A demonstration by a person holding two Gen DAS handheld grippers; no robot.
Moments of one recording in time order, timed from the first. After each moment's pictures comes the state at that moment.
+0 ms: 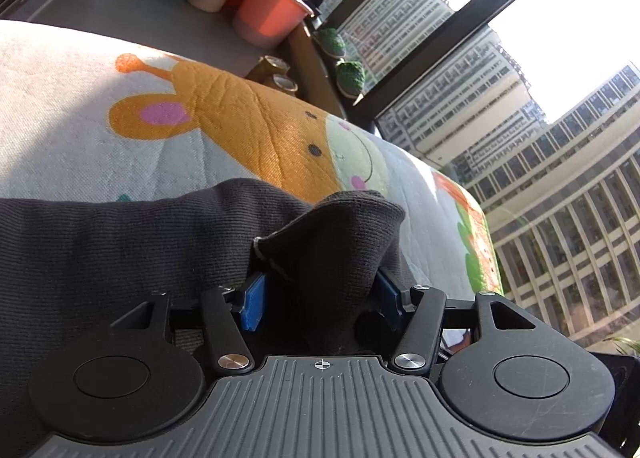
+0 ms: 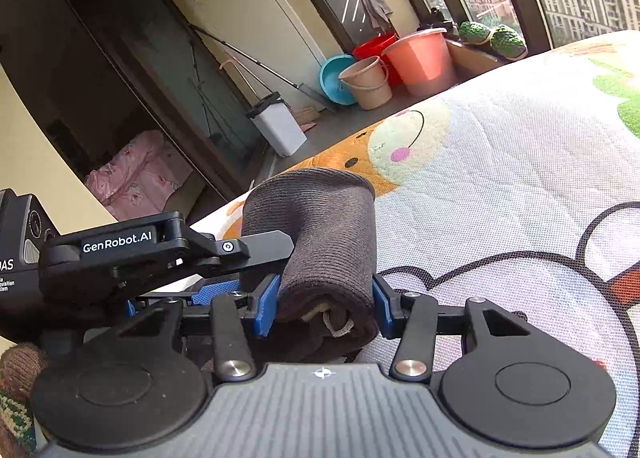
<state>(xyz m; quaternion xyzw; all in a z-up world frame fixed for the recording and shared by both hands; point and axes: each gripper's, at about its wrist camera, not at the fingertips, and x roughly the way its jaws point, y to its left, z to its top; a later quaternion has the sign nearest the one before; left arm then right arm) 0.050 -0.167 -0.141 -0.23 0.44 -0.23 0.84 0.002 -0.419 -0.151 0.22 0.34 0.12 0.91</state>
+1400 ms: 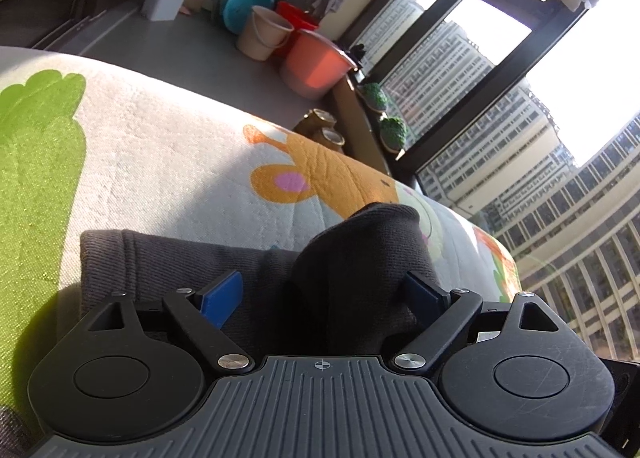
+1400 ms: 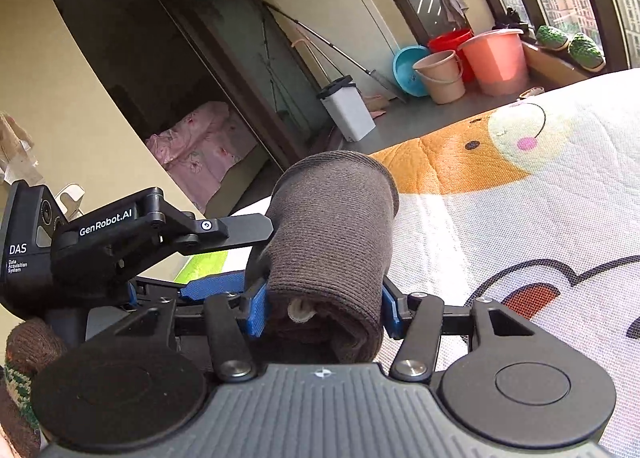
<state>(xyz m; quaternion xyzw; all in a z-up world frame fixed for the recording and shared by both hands) 0.021 -0.074 -0.116 -0.26 0.39 -0.16 0.87 0.022 -0.361 -0.136 0.23 0.34 0.22 0.89</state>
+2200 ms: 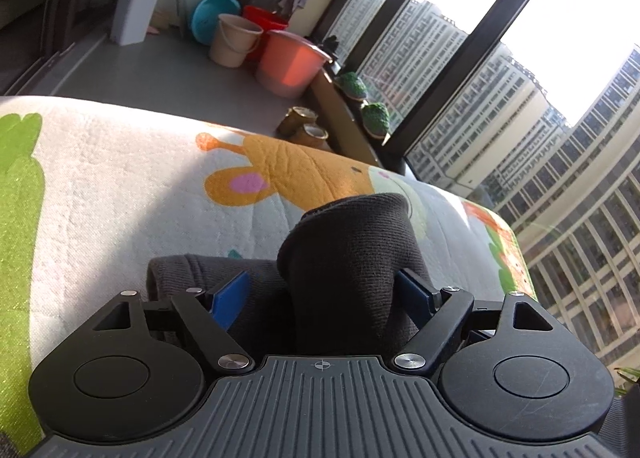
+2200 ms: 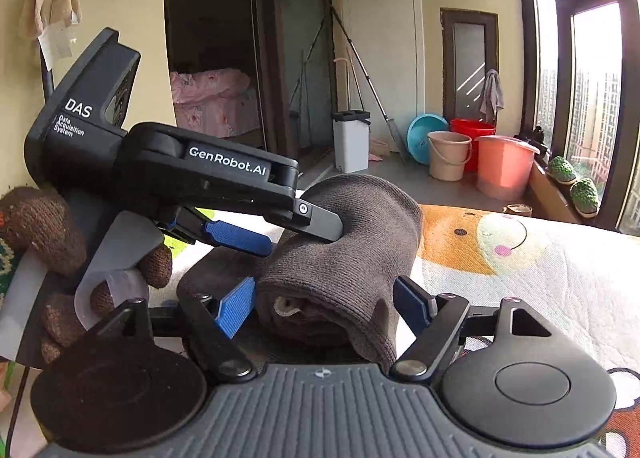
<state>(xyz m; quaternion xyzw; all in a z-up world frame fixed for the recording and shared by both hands) 0.025 -0.113 -0.108 -0.18 0.39 -0.18 0.88 -0.010 -0.326 -0.082 0.02 0.27 0.23 0.94</state>
